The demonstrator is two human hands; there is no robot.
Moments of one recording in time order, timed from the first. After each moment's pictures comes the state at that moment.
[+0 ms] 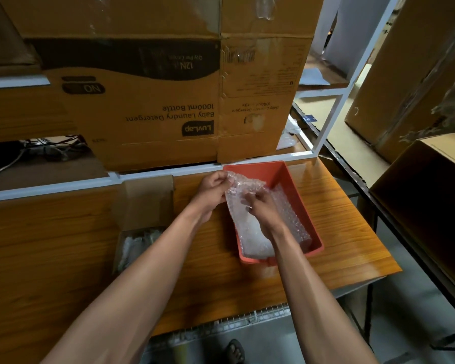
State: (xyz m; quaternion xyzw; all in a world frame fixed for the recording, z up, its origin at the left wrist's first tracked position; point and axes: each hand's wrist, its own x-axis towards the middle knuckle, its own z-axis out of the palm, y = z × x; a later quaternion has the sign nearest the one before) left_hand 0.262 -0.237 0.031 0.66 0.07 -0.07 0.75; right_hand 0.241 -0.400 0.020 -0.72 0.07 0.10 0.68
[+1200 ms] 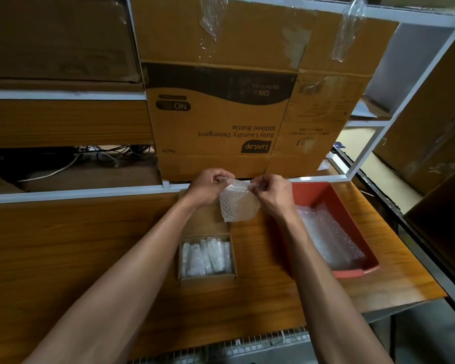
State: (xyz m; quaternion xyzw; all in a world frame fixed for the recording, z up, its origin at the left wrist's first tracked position) left_hand 0.243 -0.029 0.083 0.81 -0.01 -0.01 0.59; right_hand 0.241 -0.242 0.097 -0.91 -0.08 -0.10 0.38
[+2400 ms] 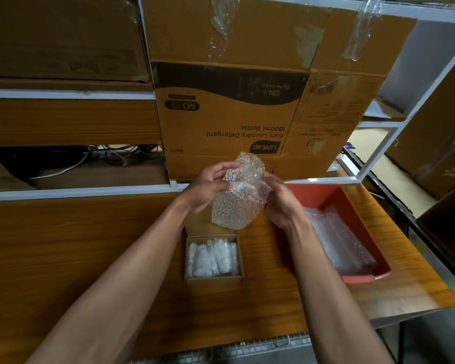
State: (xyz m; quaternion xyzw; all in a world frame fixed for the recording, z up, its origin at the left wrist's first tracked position) left_hand 0.234 -0.005 0.086 0.67 -0.10 -0.07 0.73; right_hand 0.253 -0.232 0.076 -0.54 0.05 0.19 0.82
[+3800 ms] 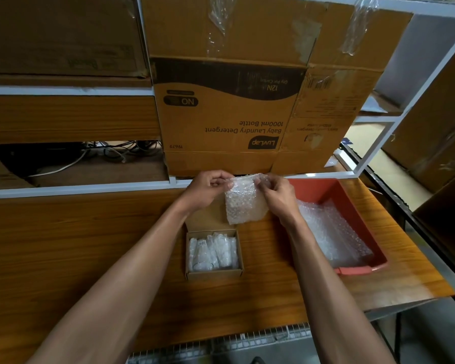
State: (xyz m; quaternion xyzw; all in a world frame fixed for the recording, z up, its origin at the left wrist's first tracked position) left_hand 0.215 -0.004 0.079 0.80 -0.06 -0.03 0.59; right_hand 0.232 -0.237 0.077 -0.86 -0.05 -0.04 0.50
